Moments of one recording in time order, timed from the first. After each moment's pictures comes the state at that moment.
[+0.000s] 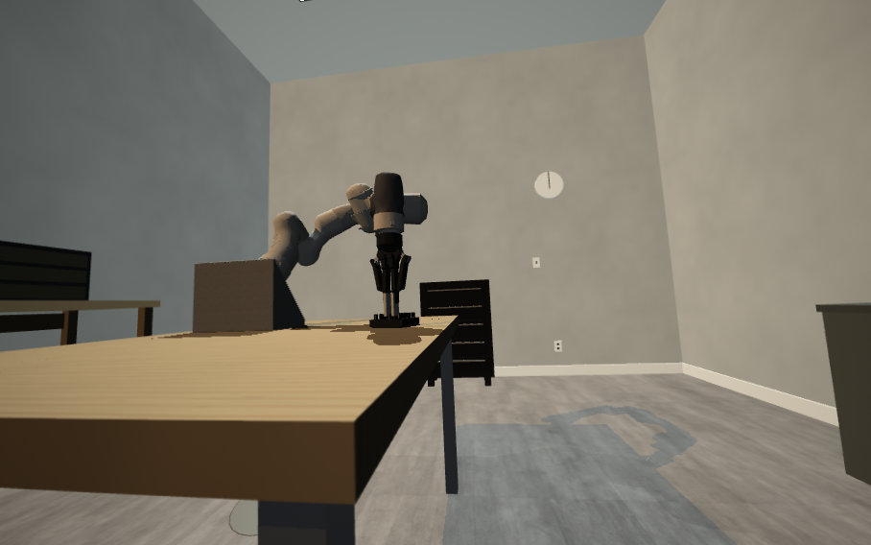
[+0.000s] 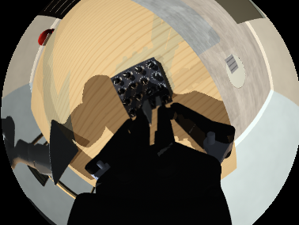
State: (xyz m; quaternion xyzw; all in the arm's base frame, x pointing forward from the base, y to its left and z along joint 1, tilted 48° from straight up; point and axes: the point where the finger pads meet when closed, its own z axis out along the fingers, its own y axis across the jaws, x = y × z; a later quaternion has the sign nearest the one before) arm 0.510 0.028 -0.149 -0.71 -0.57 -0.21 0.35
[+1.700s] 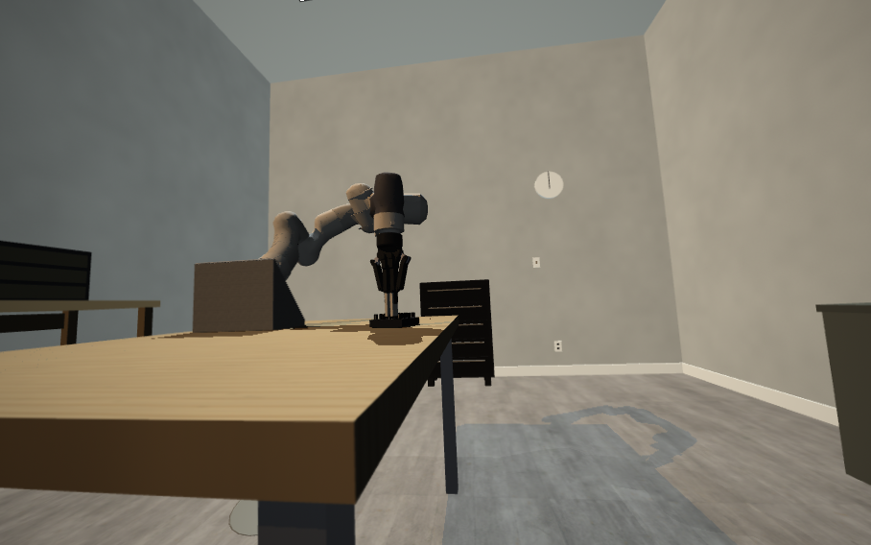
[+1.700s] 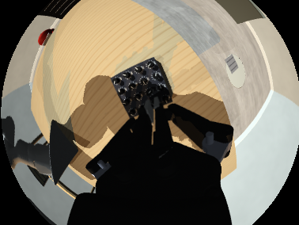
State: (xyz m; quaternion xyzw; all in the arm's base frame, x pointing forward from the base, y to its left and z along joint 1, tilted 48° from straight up) arm 0.510 0.028 -0.149 -0.71 -0.57 -0.21 0.35
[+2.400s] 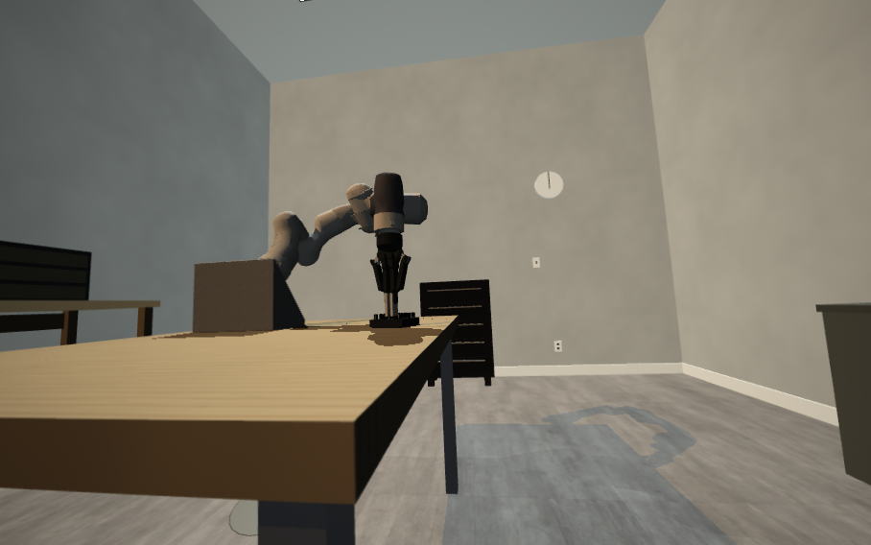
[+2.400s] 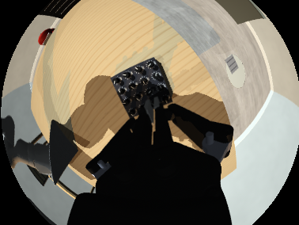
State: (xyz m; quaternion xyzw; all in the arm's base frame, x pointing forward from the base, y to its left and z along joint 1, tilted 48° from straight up) arm 0.510 0.028 -0.149 -0.71 -0.57 -0.21 0.35
